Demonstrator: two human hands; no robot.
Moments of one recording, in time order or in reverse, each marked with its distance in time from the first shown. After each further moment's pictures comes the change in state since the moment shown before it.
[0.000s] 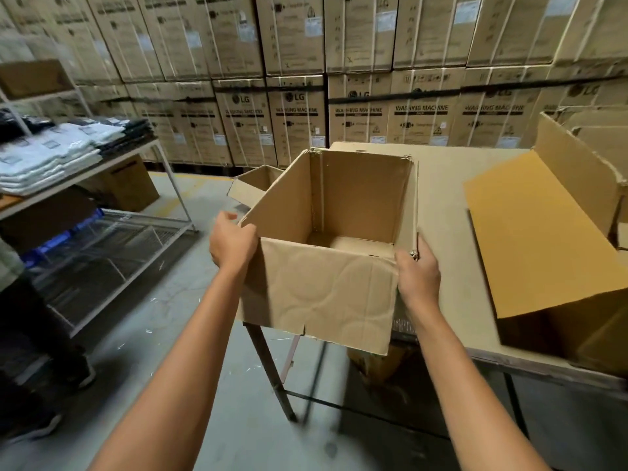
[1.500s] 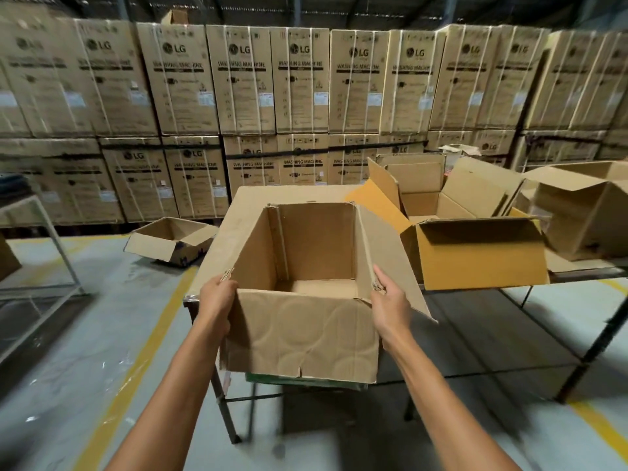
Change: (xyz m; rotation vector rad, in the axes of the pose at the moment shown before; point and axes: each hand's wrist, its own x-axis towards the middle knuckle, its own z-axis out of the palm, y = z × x) left_hand -0.205 -0.085 -0.155 -0.526 -0.619 -0.142; right_hand -0.316 -0.017 -0.147 -0.059 0.248 -0.059
